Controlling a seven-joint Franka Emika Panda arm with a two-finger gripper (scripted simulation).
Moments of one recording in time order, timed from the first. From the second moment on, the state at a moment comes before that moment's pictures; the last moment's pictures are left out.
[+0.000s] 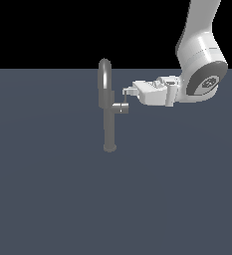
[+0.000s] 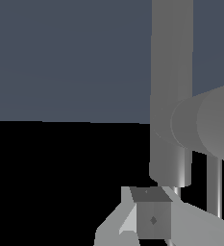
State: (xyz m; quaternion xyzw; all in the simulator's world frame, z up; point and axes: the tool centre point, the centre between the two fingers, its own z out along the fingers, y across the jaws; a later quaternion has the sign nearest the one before) arm 0.041 -0.032 0.217 -0.52 0.49 0.50 0.49
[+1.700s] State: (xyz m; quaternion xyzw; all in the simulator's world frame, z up) arm -0.004 -0.030 0.228 -0.51 0.49 0.49 0.50
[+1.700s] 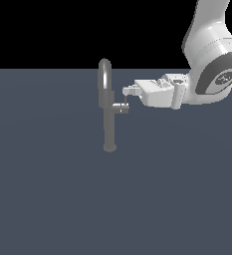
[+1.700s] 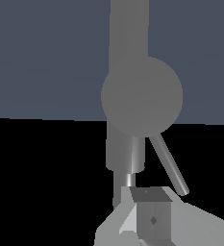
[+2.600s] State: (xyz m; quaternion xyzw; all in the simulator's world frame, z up) arm -0.039 -0.031 0.210 -0.52 0.48 0.49 0.51
